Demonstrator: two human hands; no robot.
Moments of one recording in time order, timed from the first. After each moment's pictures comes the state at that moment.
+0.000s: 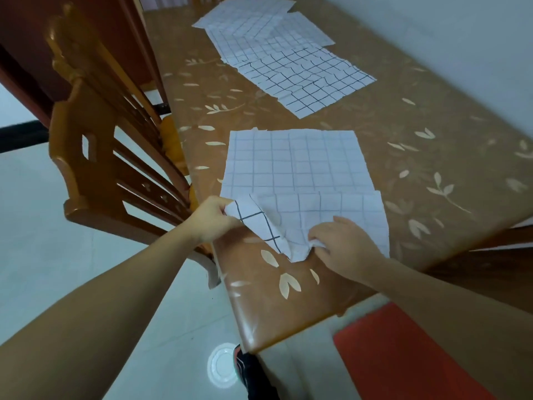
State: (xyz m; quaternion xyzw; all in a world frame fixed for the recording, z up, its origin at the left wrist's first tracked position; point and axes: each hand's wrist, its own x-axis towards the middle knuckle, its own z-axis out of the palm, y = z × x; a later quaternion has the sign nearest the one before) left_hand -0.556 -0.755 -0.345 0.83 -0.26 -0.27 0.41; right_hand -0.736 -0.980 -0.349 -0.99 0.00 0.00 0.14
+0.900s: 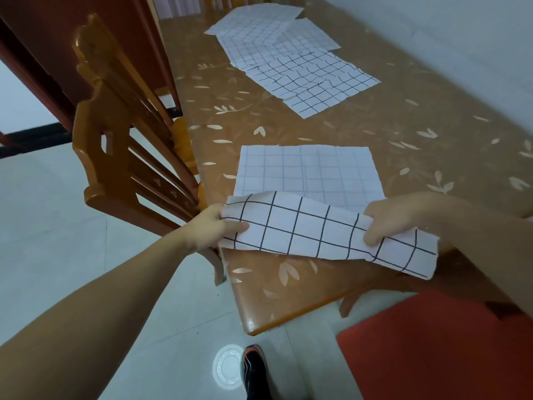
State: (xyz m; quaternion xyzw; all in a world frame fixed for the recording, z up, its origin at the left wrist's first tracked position) left_hand -0.591 -0.737 -0.330 0.77 -0.20 -0.38 0.47; right_hand -0.725 -1.049 -0.265 -0.87 0.18 0.44 0.12
